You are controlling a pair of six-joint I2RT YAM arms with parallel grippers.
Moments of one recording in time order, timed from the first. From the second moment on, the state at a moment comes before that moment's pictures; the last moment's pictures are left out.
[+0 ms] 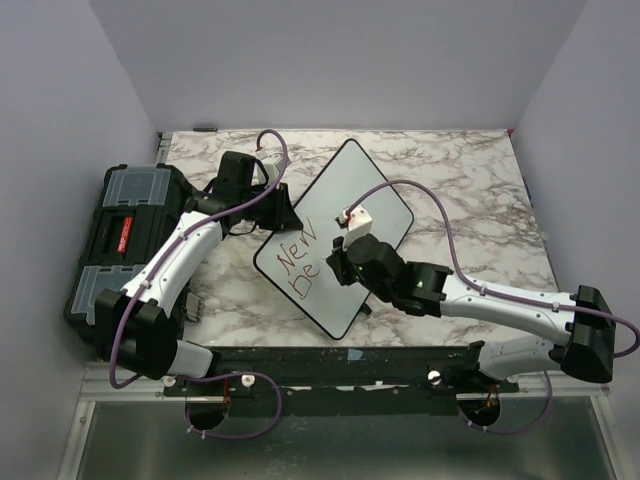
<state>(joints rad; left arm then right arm) -0.33 1.39 1.19 -0.56 0.55 -0.23 1.14 1.29 0.96 -0.17 0.45 0.39</state>
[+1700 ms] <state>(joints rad) -0.34 1.39 1.19 -0.57 0.54 -0.23 1.10 1.36 1.01 -0.12 0.38 0.30</state>
